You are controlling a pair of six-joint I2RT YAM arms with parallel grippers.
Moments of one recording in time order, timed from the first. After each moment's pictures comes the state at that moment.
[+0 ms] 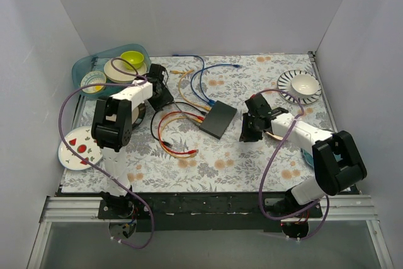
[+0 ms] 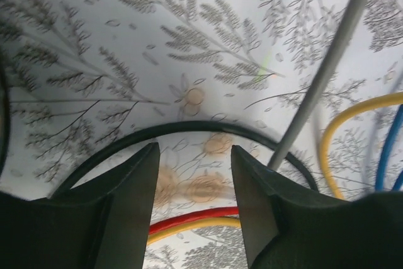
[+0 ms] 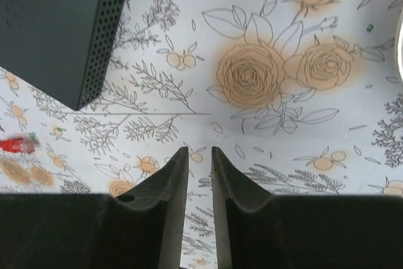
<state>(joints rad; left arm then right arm) -0.26 2.03 1.47 -0.56 -0.13 -0.83 0.49 1.50 0.90 -0.53 -0.06 0.60</state>
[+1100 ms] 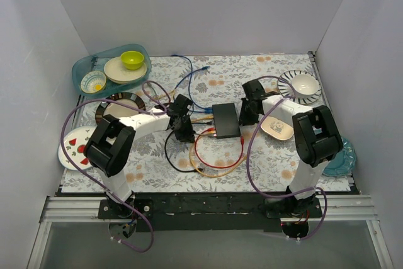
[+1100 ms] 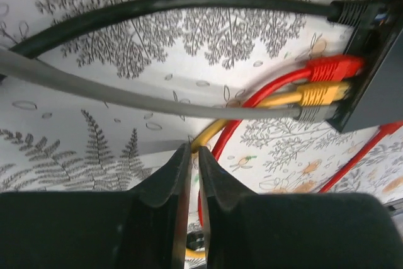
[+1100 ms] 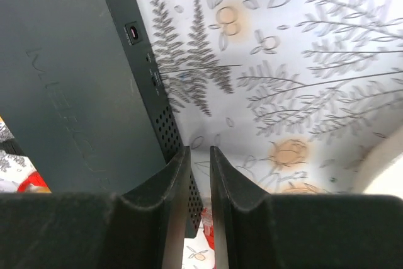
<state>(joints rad) -0.59 1.75 1.05 -0.45 0.12 -0.85 0.42 1.80 1.13 -0.46 -0.03 0.57</state>
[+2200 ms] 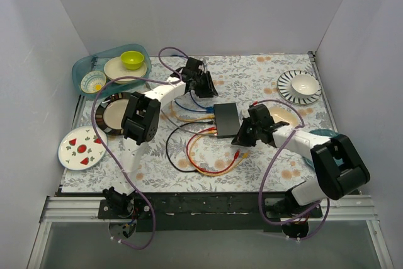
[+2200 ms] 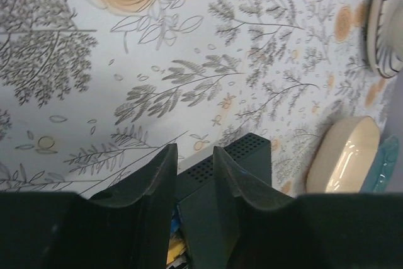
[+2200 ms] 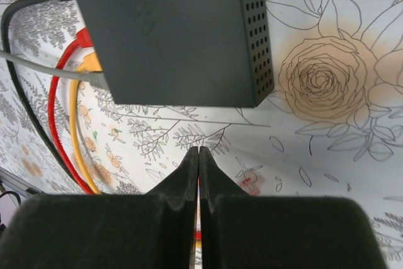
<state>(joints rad) -0.50 2.34 1.88 -0.34 0.28 -0.68 0.50 1.43 0.67 -0.17 -0.22 0.79</state>
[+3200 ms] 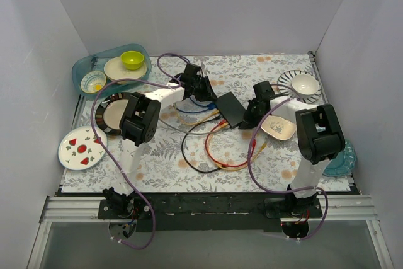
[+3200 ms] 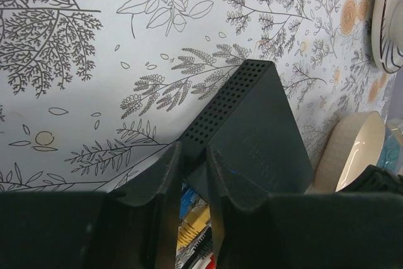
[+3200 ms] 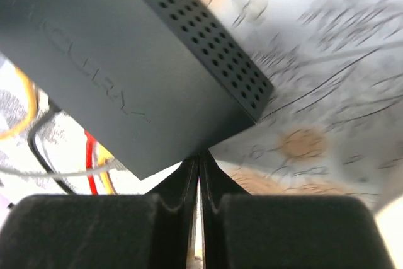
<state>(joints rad) -0.50 2.30 1.72 -0.18 0.33 -0.69 0.30 1.81 1.05 -0.40 -0.27 0.71</state>
